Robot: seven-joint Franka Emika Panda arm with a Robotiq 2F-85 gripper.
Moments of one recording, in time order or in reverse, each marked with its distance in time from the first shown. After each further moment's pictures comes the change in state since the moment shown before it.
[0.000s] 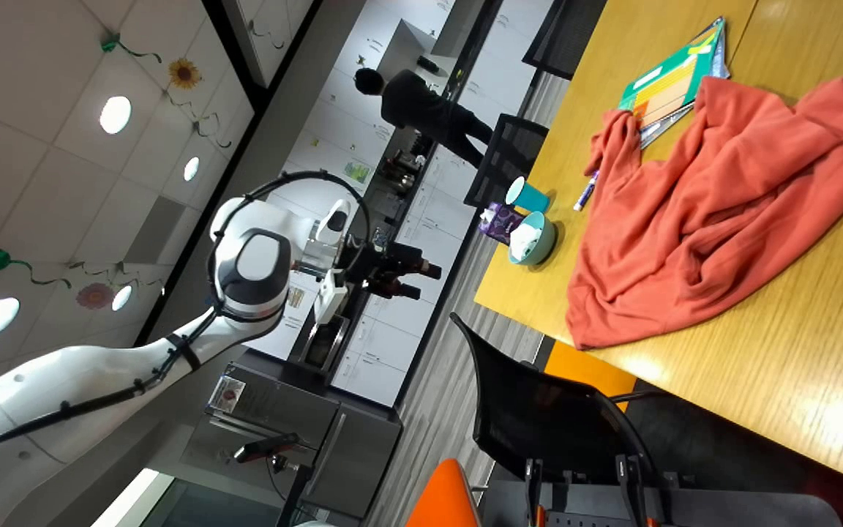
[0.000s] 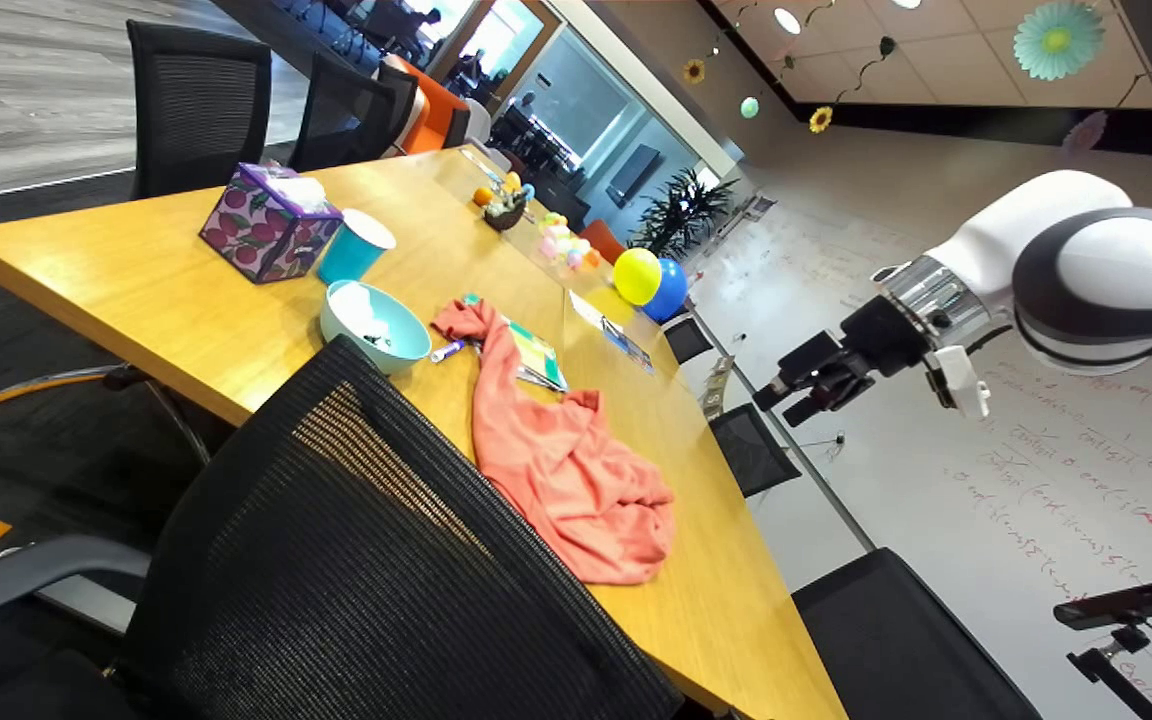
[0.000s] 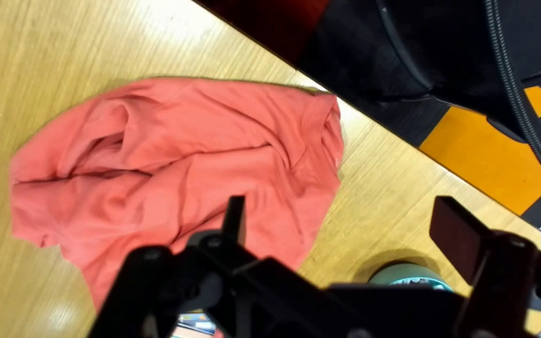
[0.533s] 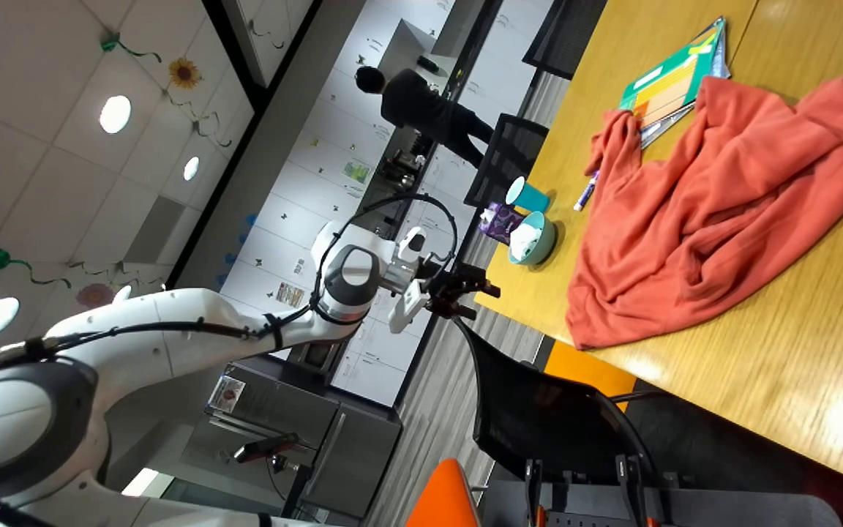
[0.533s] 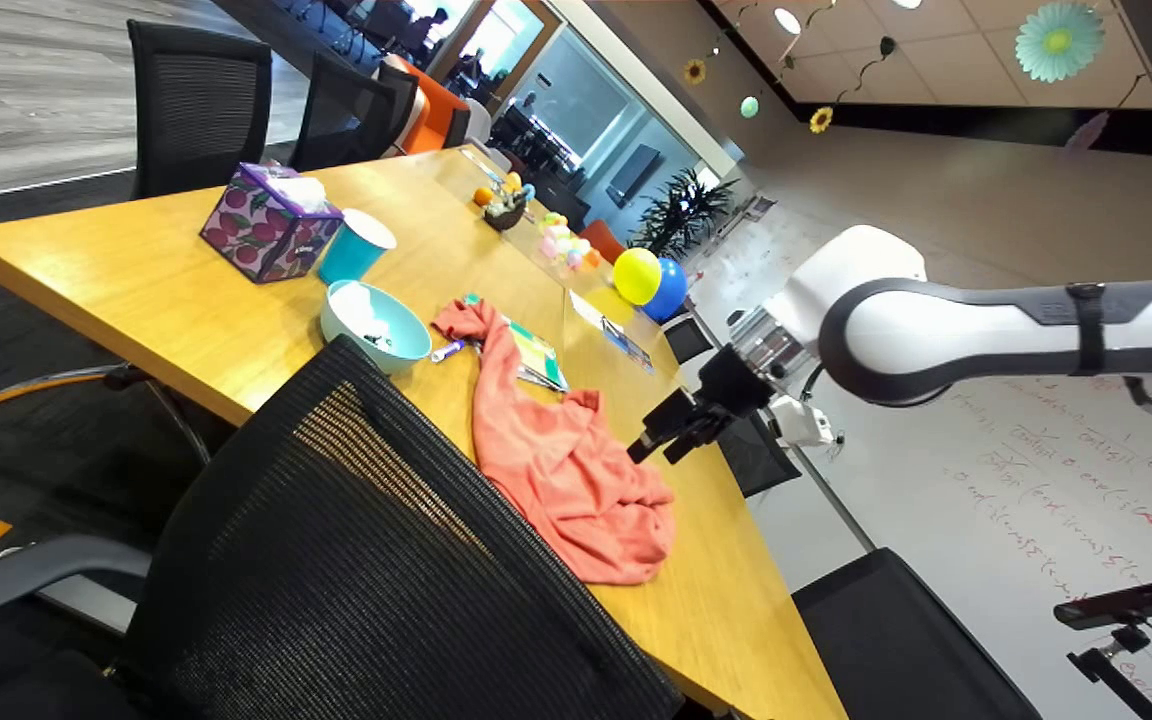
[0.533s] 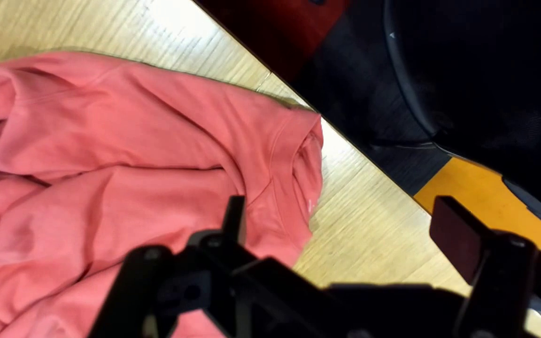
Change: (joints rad) arm 0.045 0.414 0.051 0.028 -0.033 0.284 -0.021
